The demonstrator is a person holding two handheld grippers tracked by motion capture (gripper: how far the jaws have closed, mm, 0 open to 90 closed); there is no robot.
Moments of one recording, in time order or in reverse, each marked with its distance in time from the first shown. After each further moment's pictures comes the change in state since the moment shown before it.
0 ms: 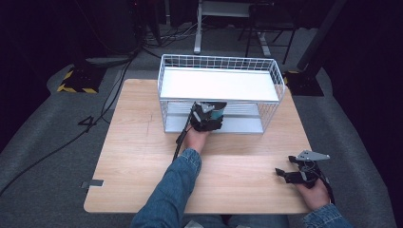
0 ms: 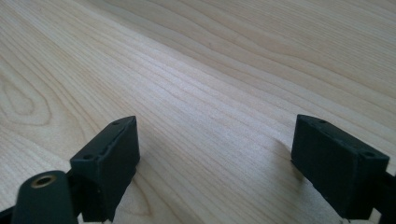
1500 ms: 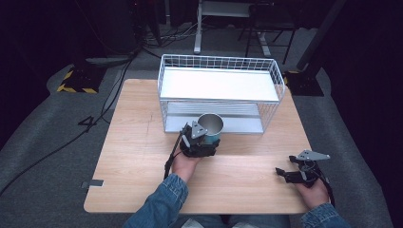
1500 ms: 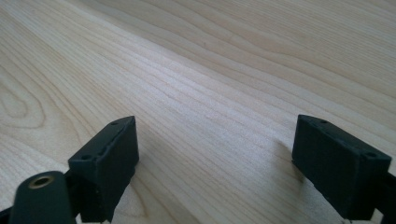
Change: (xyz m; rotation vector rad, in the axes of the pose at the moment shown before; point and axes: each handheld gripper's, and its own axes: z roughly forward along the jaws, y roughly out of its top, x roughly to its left) left arm -0.037 -0.032 -0.097 0.027 -0.125 0.019; right arm -0.001 0.000 0.000 0.001 -0.015 0.011
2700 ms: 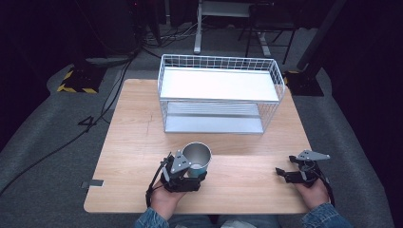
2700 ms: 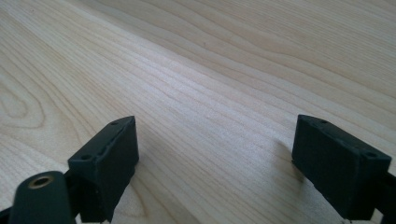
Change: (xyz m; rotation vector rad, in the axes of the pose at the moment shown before) left arm -0.031 -0.056 -0.089 0.052 -0.076 0.029; right arm 0.000 0.000 0.000 0.000 -0.001 0.000
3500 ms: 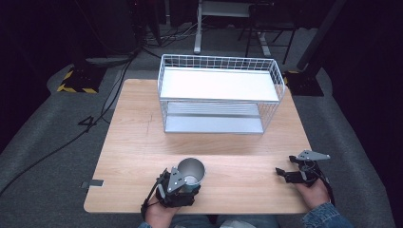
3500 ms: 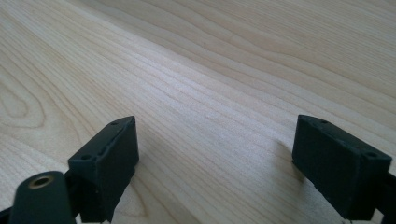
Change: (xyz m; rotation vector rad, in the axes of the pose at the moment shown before) left arm -0.012 -0.048 -0.003 0.038 0.054 0.061; right arm 0.000 0.000 0.000 0.000 0.001 -0.001
